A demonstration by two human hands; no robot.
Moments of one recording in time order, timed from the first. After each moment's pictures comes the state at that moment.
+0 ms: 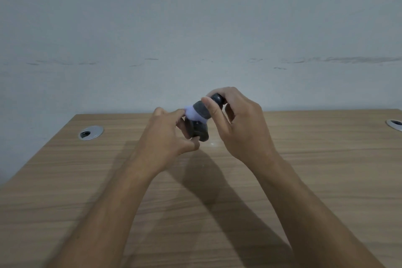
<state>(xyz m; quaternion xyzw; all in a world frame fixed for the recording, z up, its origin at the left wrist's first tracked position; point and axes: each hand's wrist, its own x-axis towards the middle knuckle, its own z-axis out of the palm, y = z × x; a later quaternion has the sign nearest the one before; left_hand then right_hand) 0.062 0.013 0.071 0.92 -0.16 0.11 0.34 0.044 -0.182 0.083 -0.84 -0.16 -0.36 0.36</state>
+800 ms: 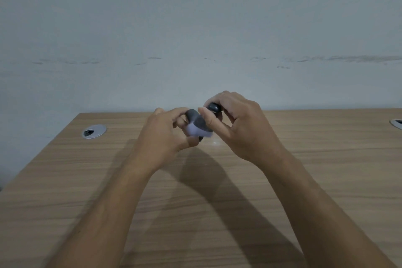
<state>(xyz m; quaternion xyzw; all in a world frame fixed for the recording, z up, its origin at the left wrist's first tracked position) 0.069 0.020 0.065 0.90 -0.16 0.11 0.39 0.044 -0.187 0.085 -0.87 -0.22 -0.32 0.31</state>
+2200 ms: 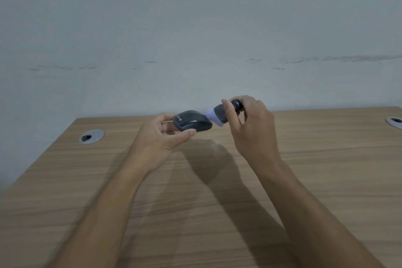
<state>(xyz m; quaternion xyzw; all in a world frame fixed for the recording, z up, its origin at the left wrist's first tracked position) 0.082 0.022 0.049 0.76 -0.08 0.02 0.64 0.062 -0.203 0.053 -0.85 -0.01 -0.39 0.36</state>
